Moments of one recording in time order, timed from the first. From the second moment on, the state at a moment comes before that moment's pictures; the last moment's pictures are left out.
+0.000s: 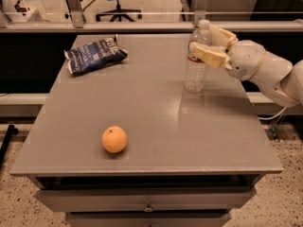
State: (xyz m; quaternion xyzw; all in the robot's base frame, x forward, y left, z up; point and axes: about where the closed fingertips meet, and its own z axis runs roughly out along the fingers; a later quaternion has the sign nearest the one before) arm 0.625 -0.153 0.966 -0.38 0.49 0.32 0.72
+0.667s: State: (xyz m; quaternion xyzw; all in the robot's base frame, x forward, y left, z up) arm 0.618 -0.156 0.957 -0.38 0.47 0.33 0.73
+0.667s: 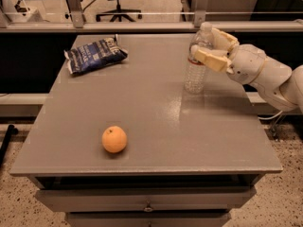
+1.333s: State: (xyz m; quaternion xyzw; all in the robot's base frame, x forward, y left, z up) arm 0.616 -0.158 0.956 -0.38 0.47 0.33 0.73
